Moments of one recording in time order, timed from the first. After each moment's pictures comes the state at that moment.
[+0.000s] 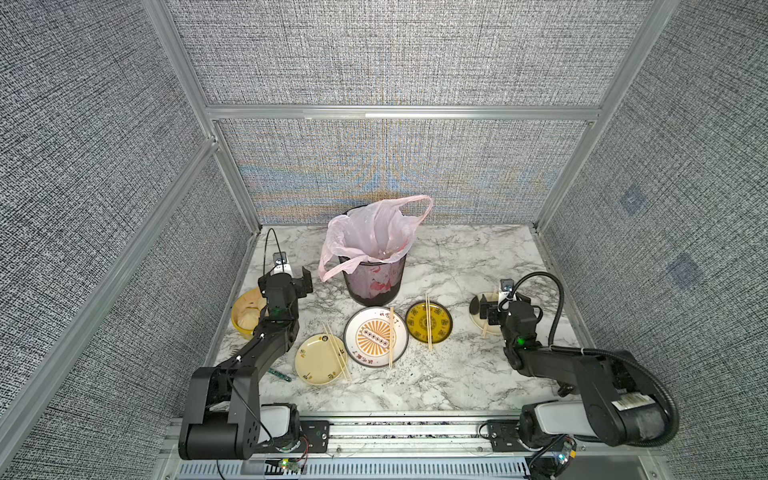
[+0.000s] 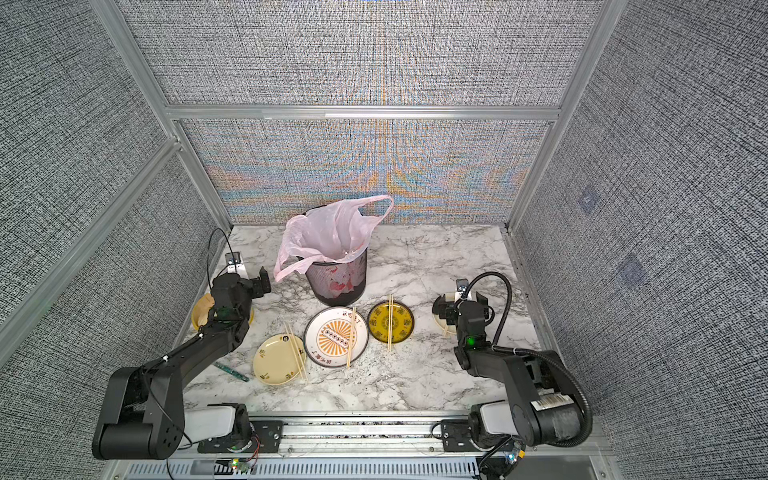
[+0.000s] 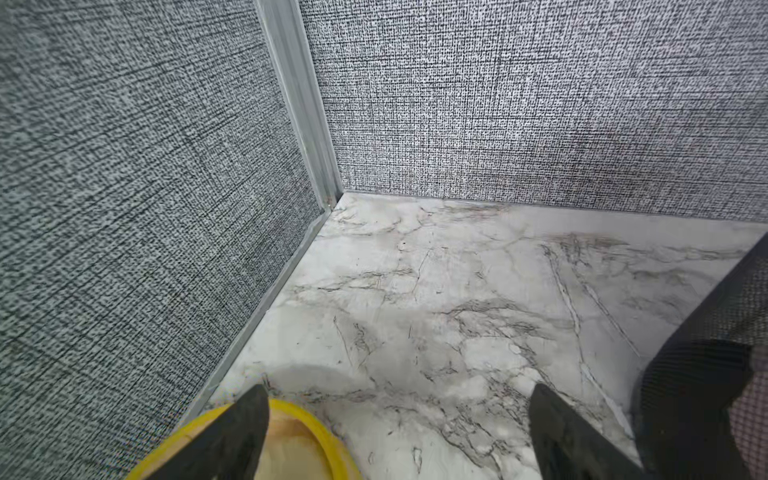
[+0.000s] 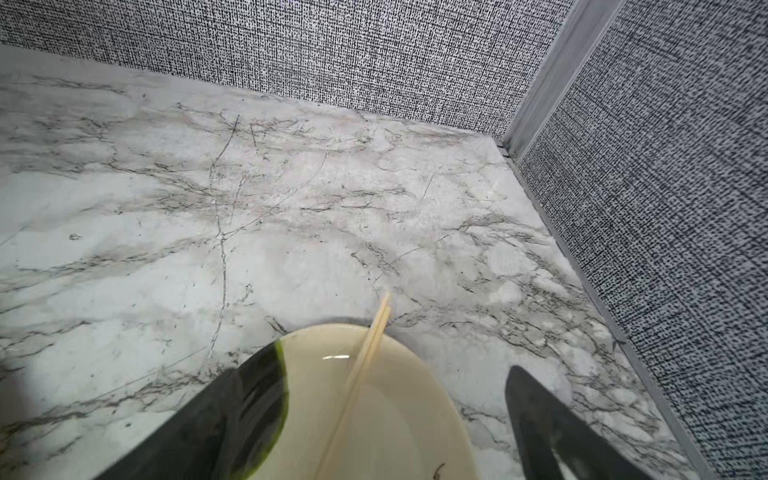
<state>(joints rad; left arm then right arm) -0.03 1.32 0.55 0.47 -0.20 0.00 0.16 1.41 0.27 0.80 0.26 -0.10</state>
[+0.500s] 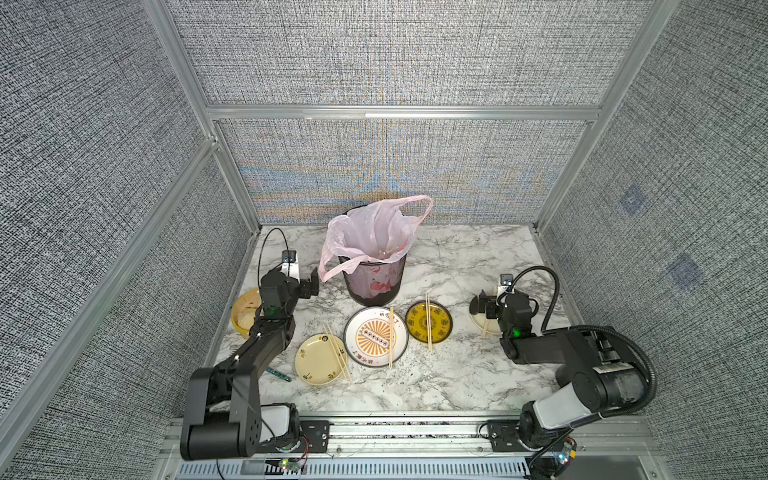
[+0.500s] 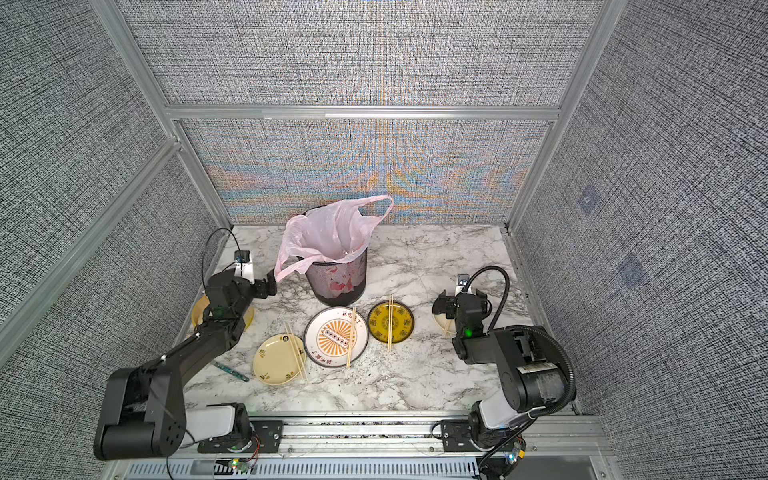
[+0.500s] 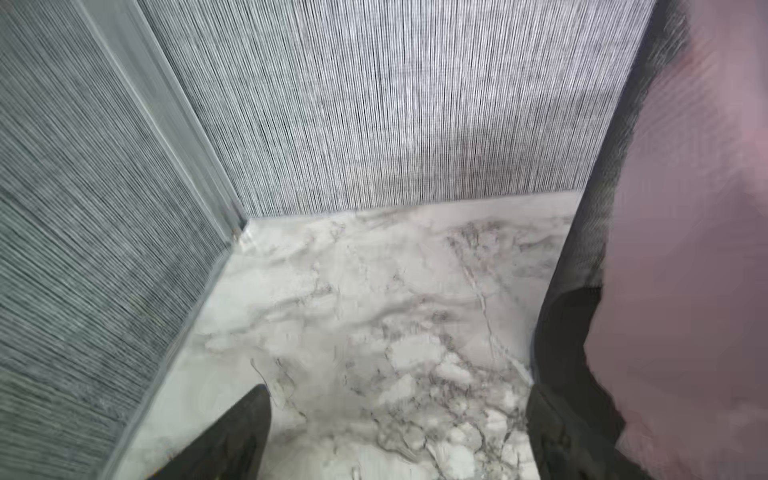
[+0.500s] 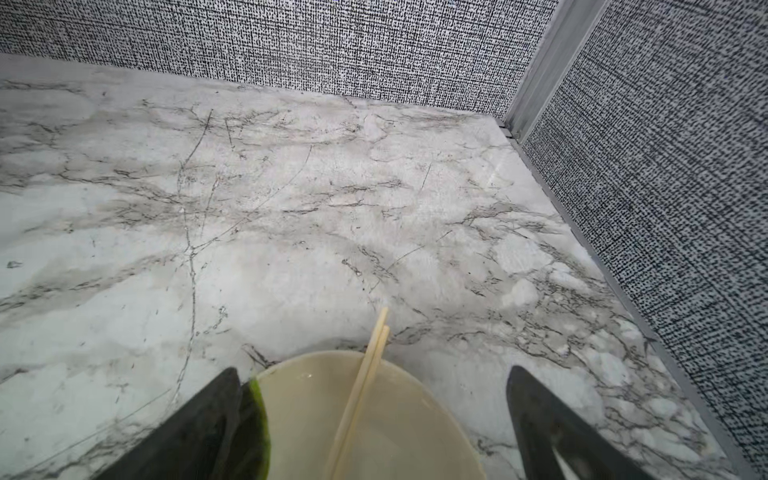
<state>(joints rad) -0.01 1.26 0.56 0.46 0.07 0.10 0.13 1.54 0.35 0.83 0.27 -0.06</state>
